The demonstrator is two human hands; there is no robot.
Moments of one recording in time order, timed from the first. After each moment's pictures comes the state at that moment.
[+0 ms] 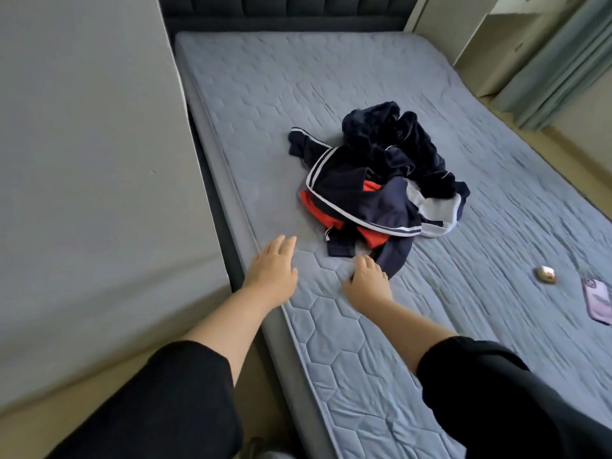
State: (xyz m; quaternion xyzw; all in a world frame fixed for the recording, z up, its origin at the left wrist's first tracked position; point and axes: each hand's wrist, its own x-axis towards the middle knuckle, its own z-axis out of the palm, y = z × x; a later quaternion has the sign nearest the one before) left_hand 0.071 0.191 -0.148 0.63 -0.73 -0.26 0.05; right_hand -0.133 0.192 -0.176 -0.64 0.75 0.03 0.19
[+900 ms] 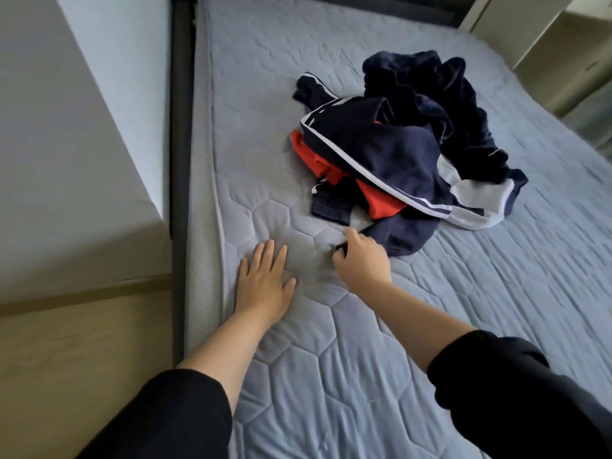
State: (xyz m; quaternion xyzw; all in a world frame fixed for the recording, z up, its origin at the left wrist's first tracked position) left_hand -0.070 0.215 -0.420 0.75 -0.64 -0.14 0.07; right_hand -0.234 0.139 -0.360 -0.77 0.63 -0.08 0.04
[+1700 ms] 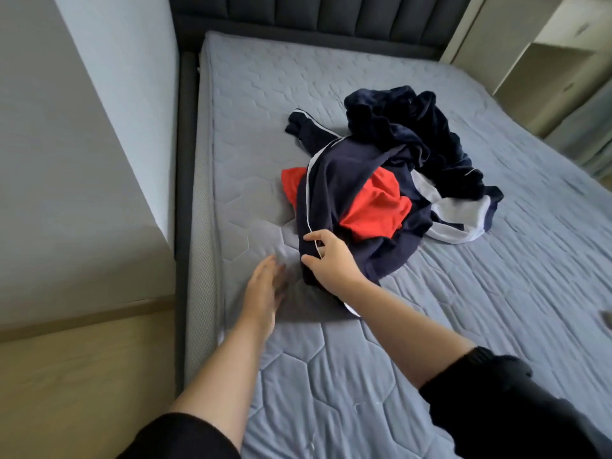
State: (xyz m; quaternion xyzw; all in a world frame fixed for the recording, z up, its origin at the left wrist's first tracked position) left_hand -0.095 0.219 -0.359 0.53 -0.13 -0.59 0.59; right_hand -0.206 0.160 -0.301 -0.68 0.56 -0.24 0.41
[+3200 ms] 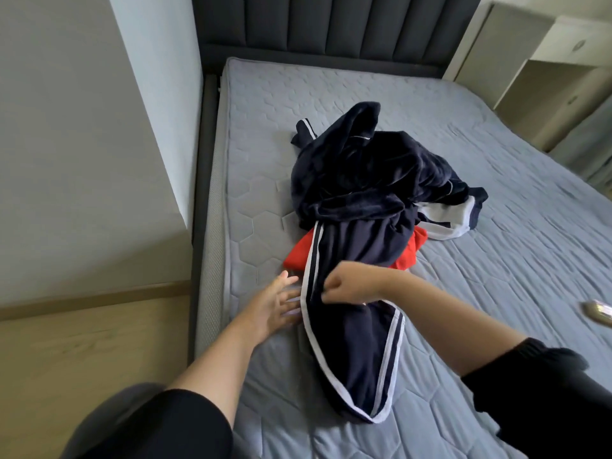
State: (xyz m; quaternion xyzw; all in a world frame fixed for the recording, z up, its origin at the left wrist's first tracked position) left_hand -0.124 0.298 -0.330 0.49 -0.13 -0.72 0.48; right_hand -0.282 0.223 -0.238 -0.87 0.38 0.18 0.26
